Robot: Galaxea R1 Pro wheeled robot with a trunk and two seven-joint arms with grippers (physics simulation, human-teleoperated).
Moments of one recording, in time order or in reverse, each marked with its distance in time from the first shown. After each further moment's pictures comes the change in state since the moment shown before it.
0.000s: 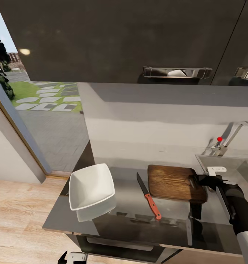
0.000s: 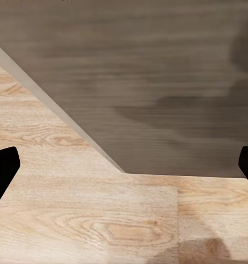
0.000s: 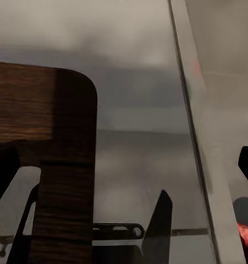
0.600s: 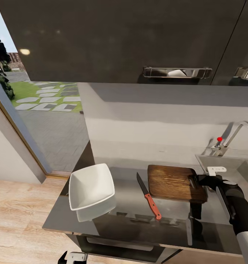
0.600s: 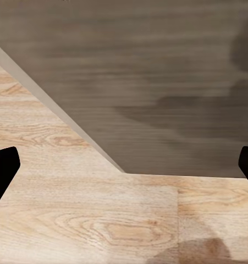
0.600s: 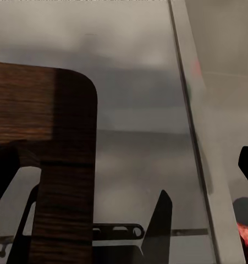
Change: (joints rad) left arm 0.000 0.000 0.000 0.000 0.000 0.000 0.000; right arm 0.000 0.000 0.000 0.000 0.000 0.000 0.000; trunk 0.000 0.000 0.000
